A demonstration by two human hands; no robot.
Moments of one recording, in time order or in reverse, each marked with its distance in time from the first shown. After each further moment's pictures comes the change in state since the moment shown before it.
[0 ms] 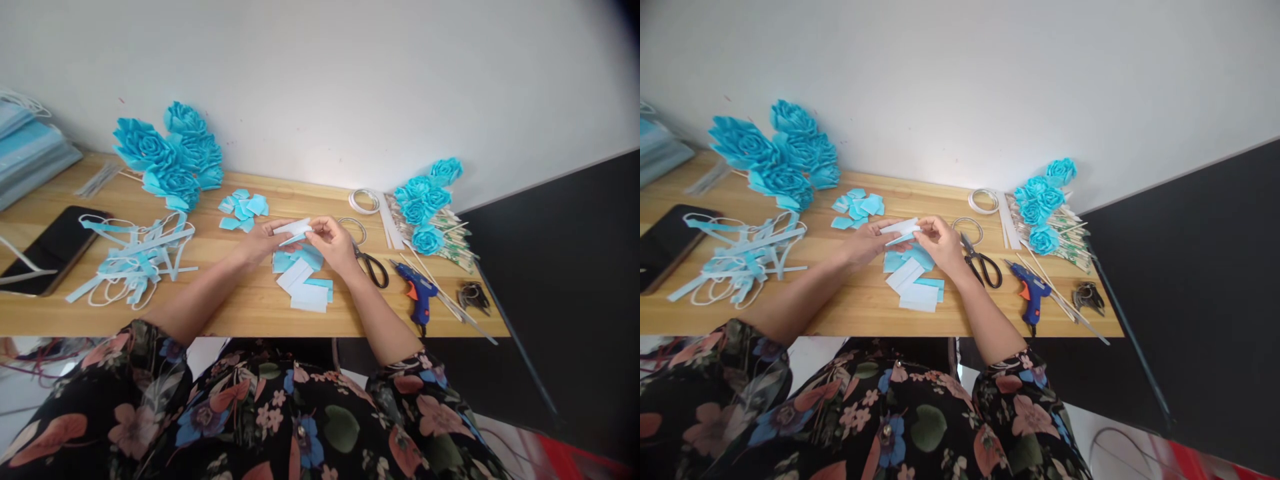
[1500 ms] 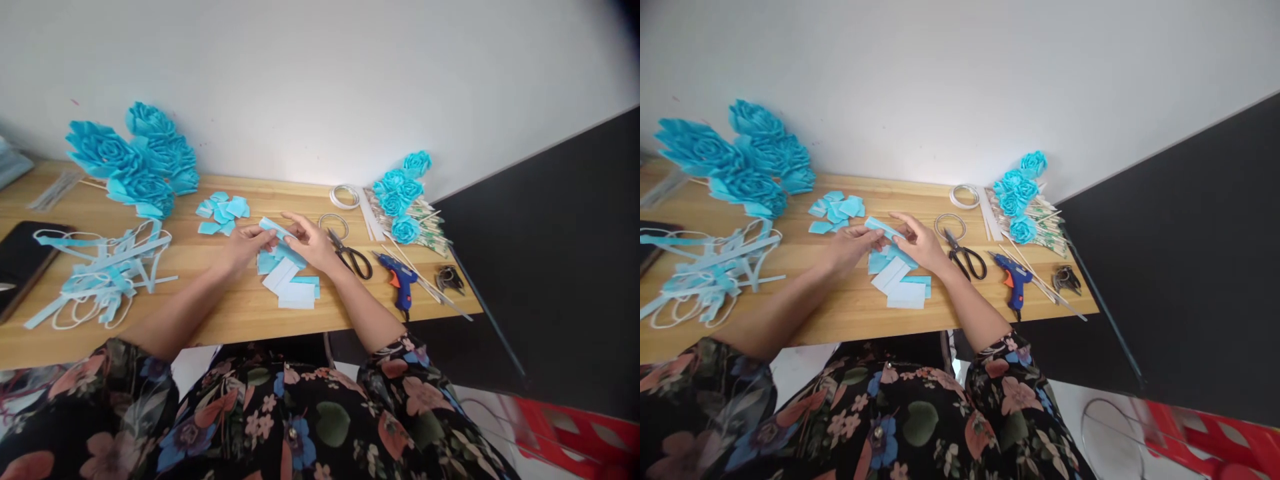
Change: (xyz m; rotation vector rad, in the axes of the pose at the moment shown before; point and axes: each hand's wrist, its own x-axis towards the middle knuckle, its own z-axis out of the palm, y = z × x) left_hand -0.004 -0.004 0.009 0.219 0.205 0.118; right_hand -0.002 -0.005 -0.001 -0.133 -0.207 -0.060
